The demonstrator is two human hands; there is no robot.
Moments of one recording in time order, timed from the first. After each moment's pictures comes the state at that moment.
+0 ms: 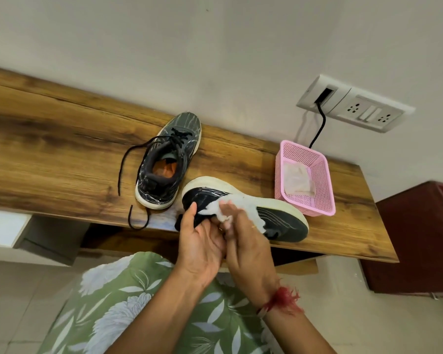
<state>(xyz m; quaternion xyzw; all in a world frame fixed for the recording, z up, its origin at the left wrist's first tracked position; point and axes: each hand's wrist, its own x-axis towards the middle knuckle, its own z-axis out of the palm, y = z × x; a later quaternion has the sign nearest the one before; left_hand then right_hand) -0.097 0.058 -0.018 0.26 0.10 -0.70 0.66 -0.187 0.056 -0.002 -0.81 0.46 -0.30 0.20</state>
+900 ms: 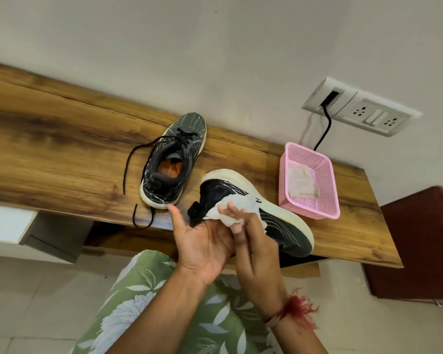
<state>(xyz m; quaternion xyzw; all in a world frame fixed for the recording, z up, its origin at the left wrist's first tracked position) -0.090 0.060 -0.012 0.17 0.13 -0.74 0.64 -0.185 0.065 0.007 -0.78 0.42 -0.39 0.26</state>
